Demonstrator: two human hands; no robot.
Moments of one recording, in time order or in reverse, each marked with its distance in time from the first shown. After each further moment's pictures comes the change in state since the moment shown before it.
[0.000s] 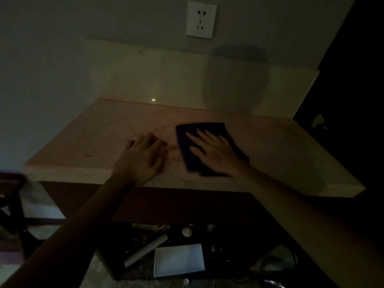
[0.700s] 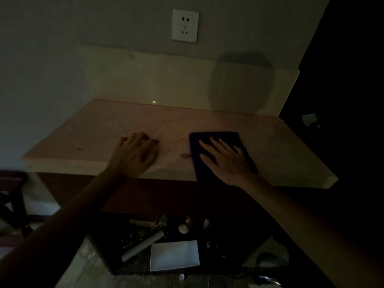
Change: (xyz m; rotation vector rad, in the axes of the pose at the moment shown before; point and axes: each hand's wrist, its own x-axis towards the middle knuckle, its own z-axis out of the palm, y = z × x) left_hand -0.006 0.025 -0.004 0.087 0.035 -0.028; right_hand -0.083 0.048 -0.001 0.007 0.048 0.095
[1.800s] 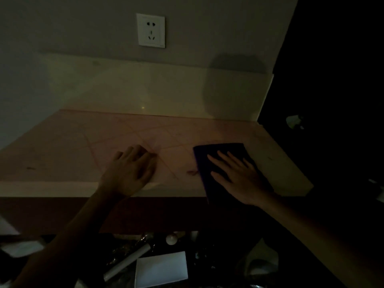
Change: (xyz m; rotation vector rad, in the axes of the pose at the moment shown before) left_hand 0.032 0.073 0.011 -0.026 0.040 0.084; right_hand -0.043 0.098 -0.014 0.006 -0.017 0.040
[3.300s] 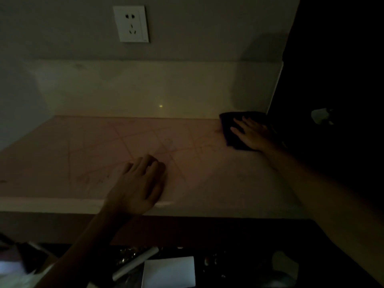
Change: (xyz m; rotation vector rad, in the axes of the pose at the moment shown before) left_hand 0.033 0.075 0.008 -0.018 -0.033 0.042; right_hand 0.195 0.154 -0.015 -0.002 0.031 0.203
